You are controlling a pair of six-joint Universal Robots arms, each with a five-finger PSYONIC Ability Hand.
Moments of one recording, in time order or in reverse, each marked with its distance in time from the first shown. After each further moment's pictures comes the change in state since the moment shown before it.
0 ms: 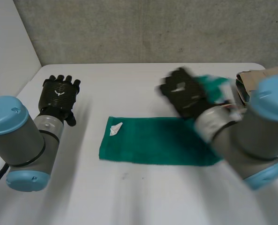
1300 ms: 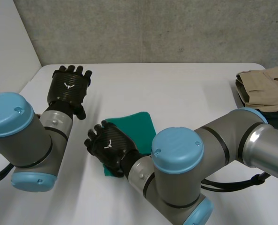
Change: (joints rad) left arm -0.084 0.037 0.036 -0.010 -0.009 -0.019; right arm 0.396 0.306 -0.205 0.109 0.055 0.187; left_hand 0.000 0.000 0.000 0.001 0.000; right_hand -0.770 -0.927 -0.931 -0.926 -0.887
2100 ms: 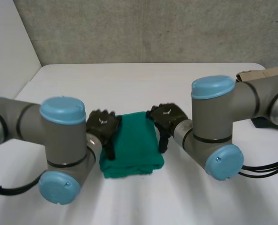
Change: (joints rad) left arm -0.157 -0.256 0.252 -0.442 -0.024 -0.119; right arm -0.268 0.085 -0.255 0.391 0.156 0.342; left_hand 0.000 0.000 0.000 0.000 0.000; right_hand -0.010 -0.034 -0.039 -0.031 -0.033
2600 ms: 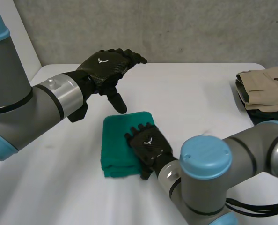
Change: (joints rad) left arm 0.128 0.270 0.206 -0.200 0.515 -0.194; right arm 0.167 -0.168 0.491 -0.481 0.035 -0.040; left_hand 0.003 0.000 0.000 0.000 0.000; right_hand 0.000 0.000 0.000 0.000 0.000
